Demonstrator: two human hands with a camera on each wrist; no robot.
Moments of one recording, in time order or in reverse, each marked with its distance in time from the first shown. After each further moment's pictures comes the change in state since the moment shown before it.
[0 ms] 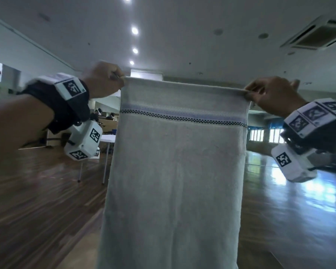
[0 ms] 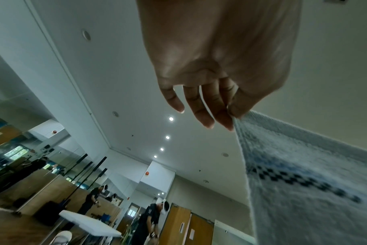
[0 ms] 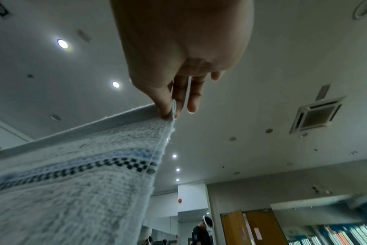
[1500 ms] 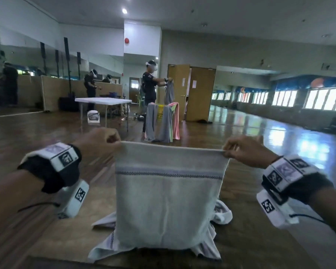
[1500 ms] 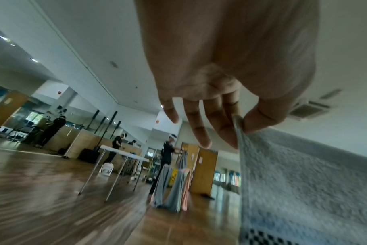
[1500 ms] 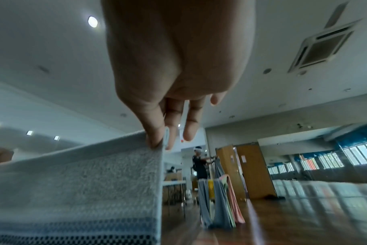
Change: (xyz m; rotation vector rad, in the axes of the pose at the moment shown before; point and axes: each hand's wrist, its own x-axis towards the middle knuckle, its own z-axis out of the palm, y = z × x) left_hand -0.154 -0.090 0.158 0.046 -0.598 -0.118; right_hand -0.175 0.037 0.157 0.172 -0.714 0.017
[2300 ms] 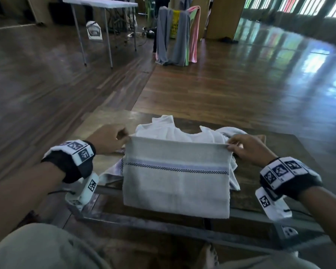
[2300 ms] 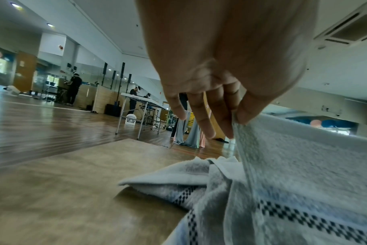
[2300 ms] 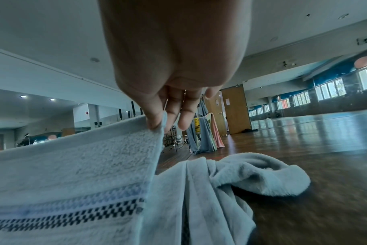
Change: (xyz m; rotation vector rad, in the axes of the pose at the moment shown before) left_hand -0.029 -0.119 0.224 -0.066 -0.235 -0.132; right_hand -0.025 0.069 0.261 0.152 -0.279 0.140
